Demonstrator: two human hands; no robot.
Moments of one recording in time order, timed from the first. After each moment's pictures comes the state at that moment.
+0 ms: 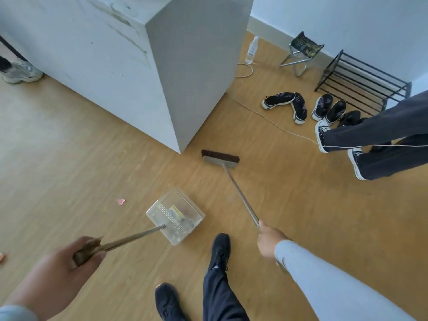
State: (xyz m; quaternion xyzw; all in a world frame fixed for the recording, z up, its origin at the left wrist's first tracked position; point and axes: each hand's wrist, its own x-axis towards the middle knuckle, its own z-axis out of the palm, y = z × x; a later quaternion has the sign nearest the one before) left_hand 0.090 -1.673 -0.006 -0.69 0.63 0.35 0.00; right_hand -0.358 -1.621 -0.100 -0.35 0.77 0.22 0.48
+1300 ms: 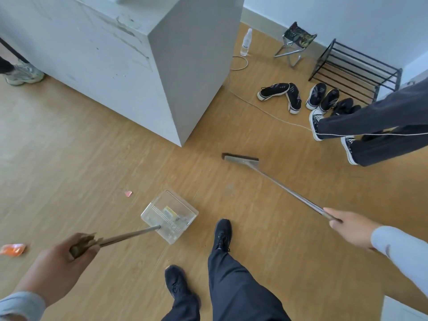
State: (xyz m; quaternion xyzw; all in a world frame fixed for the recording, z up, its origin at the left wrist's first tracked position) left_hand 0.128 -1.657 0.032 -0.72 0.61 0.33 0.05; right_hand -0.512 -1.554 0.016 -0.35 0.80 0.26 0.42
